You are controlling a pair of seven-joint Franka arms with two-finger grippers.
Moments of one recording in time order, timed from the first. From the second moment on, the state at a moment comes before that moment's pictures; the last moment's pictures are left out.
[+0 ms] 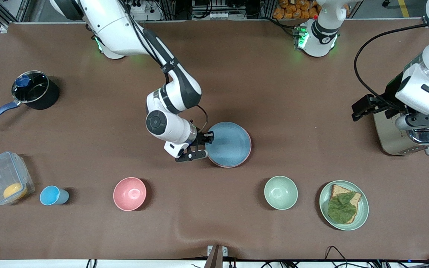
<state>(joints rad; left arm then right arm) 0.19 0.15 -0.42 -1.39 0.04 1.60 -0.30 0.66 0.72 -0.04 -1.51 0.52 2.30 0.20</state>
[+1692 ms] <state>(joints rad) -0.04 0.05 -0.12 -1.42 0.04 1.51 -0.14 0.28 0.07 -0.26 -1.44 0.04 1.54 0.20</state>
